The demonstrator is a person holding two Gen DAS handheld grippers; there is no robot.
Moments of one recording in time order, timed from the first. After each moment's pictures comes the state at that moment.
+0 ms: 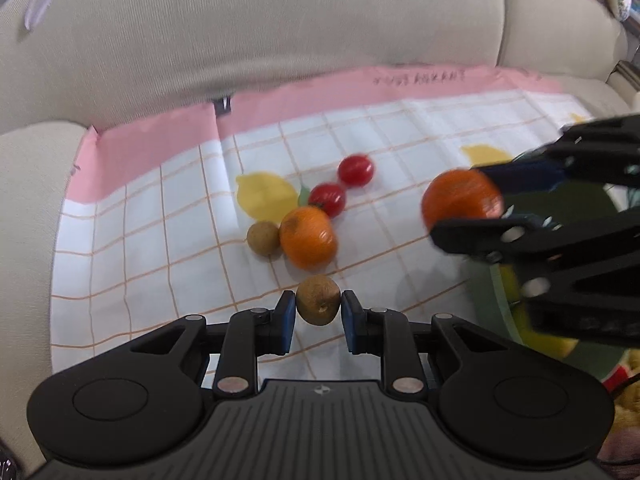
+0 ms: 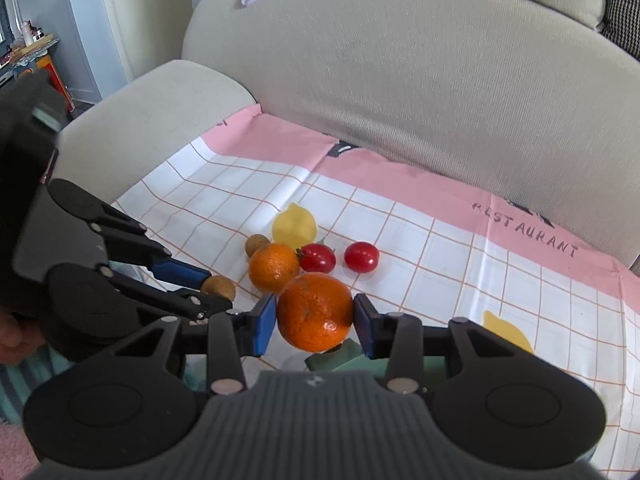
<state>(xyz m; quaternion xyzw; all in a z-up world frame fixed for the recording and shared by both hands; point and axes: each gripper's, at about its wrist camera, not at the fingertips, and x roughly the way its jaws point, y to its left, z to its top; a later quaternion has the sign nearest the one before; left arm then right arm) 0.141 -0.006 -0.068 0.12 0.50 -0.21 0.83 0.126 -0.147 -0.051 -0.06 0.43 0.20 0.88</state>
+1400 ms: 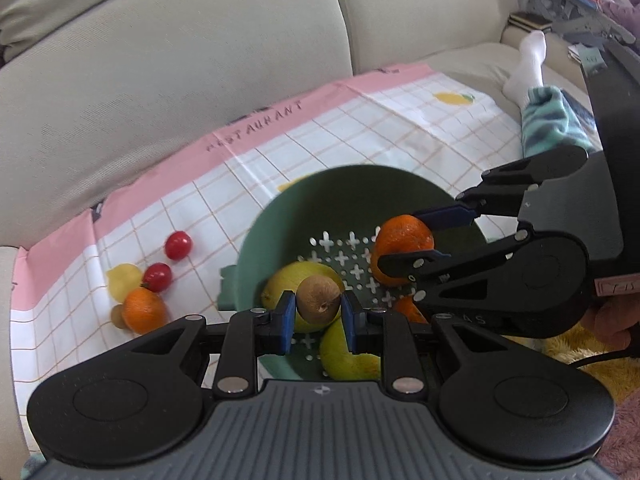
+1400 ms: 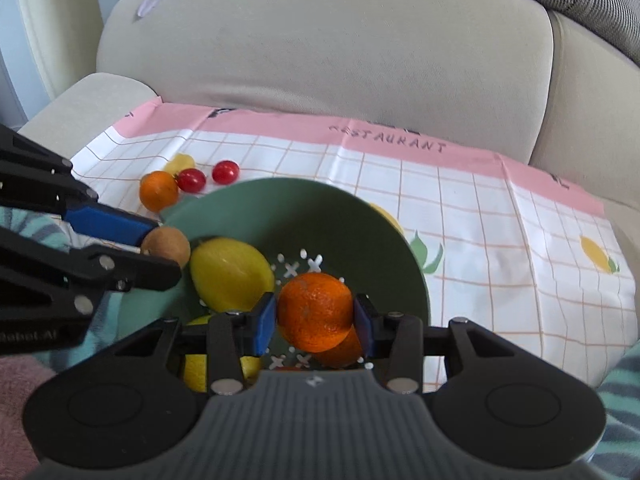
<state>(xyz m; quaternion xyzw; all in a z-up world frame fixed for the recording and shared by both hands) 0.059 -0.126 -0.043 0.20 0.44 -0.32 0.81 0.043 -0.265 -0.073 -0.01 0.44 0.08 0.89</state>
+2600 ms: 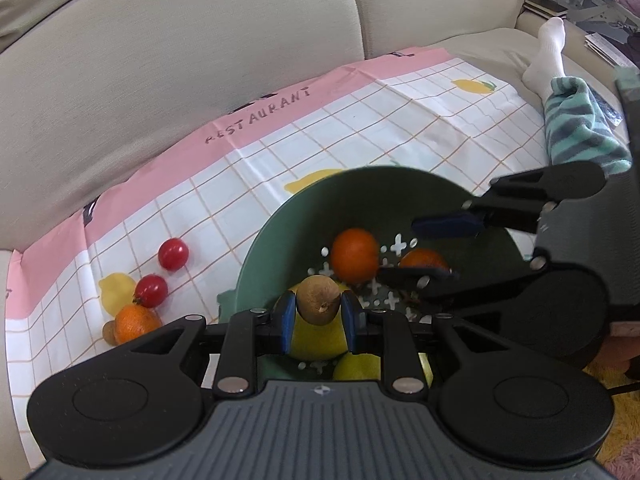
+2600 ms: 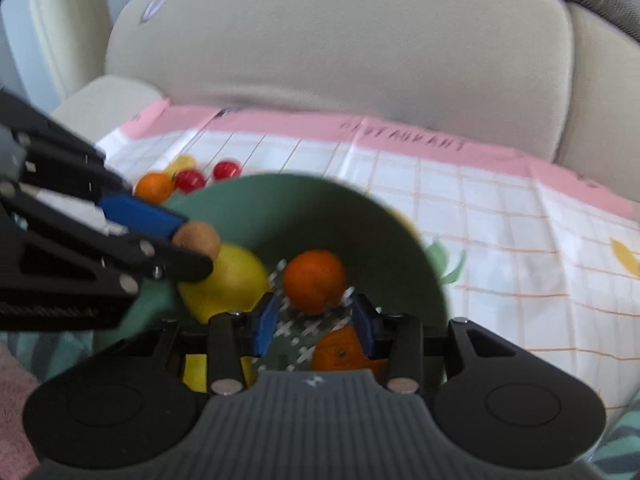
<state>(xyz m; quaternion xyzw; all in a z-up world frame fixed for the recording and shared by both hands) 0.090 -0.147 -0.060 0.21 0.46 -0.30 0.81 0.060 -0.274 -0.096 0.00 0.42 0.10 0.90</state>
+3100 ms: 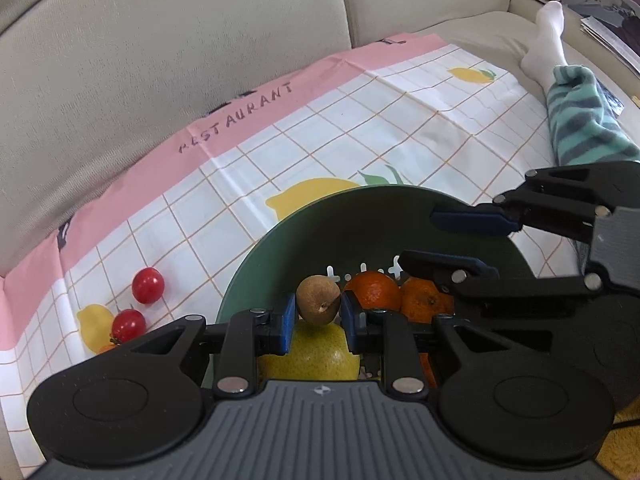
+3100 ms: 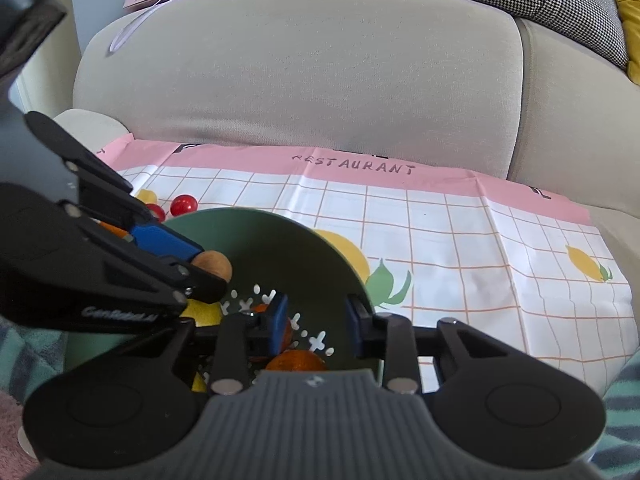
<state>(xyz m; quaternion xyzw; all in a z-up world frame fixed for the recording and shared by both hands) 0.115 -0.176 -0.080 0.23 0.47 -0.32 0.79 0.053 -0.291 -0.089 0.00 0.39 0.05 0.92</state>
